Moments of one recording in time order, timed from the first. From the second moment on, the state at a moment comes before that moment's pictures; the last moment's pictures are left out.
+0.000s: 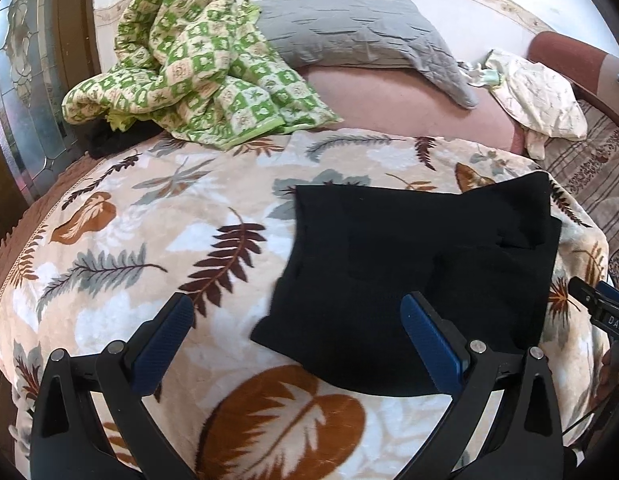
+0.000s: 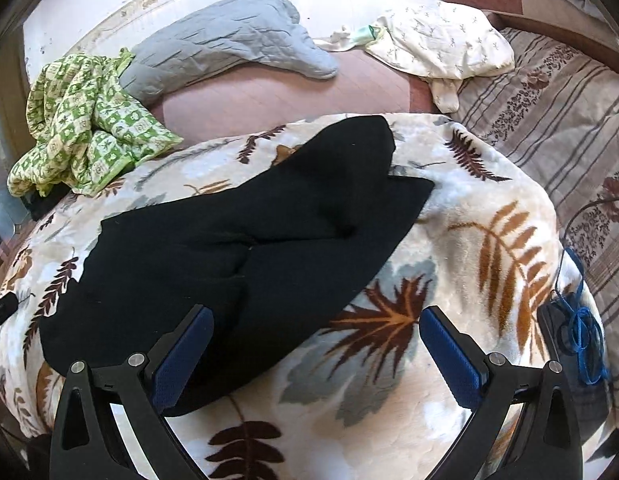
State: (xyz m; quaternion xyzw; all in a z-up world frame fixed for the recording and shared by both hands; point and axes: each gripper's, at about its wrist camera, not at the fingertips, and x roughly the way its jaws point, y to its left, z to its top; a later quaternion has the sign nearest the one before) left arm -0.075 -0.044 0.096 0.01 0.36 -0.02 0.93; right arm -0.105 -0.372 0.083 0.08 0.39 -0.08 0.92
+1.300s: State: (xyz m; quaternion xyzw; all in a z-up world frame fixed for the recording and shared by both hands) left arm -0.061 -0.041 0.042 -0.08 0.44 -0.04 0.89; right arm -0.096 -0.385 0.053 0.11 0.41 -0.08 0.90
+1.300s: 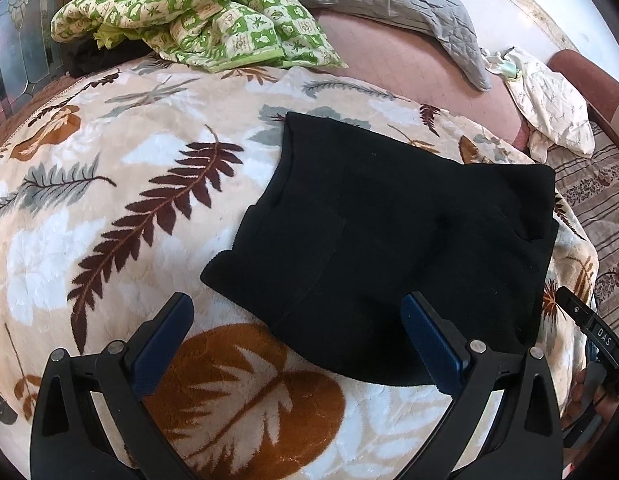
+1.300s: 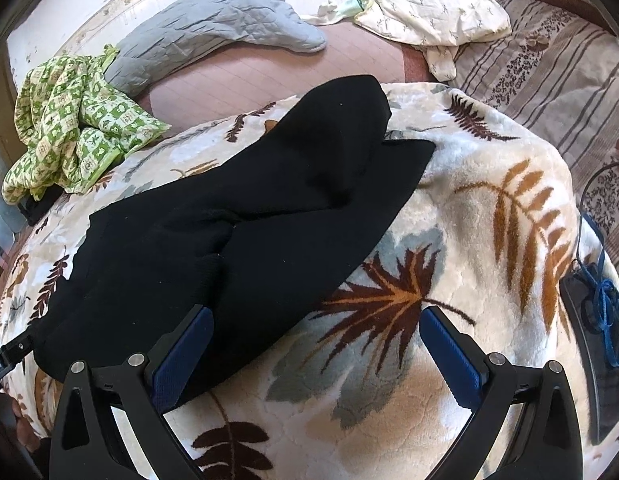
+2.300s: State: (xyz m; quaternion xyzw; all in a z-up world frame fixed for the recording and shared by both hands) left arm -0.045 0.003 0.073 -0.16 0.44 -0.09 0.88; right arm -0.103 -0.424 0.044 0.13 0.42 -0.10 0.89
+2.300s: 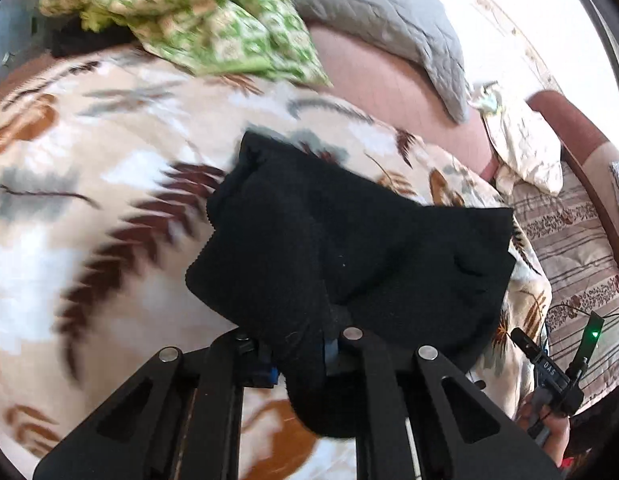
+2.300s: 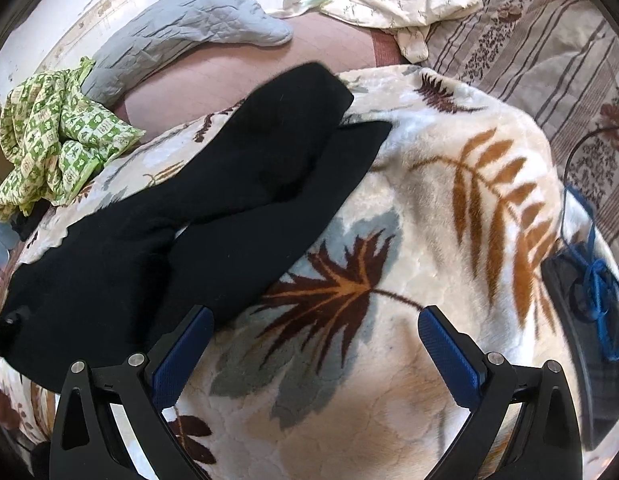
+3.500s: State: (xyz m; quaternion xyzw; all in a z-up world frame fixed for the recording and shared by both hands) left arm -0.074 0.042 0.035 -0.16 0.49 -0.05 0.86; right arm -0.178 -0.496 0.044 0.22 0.41 -0.09 0.88
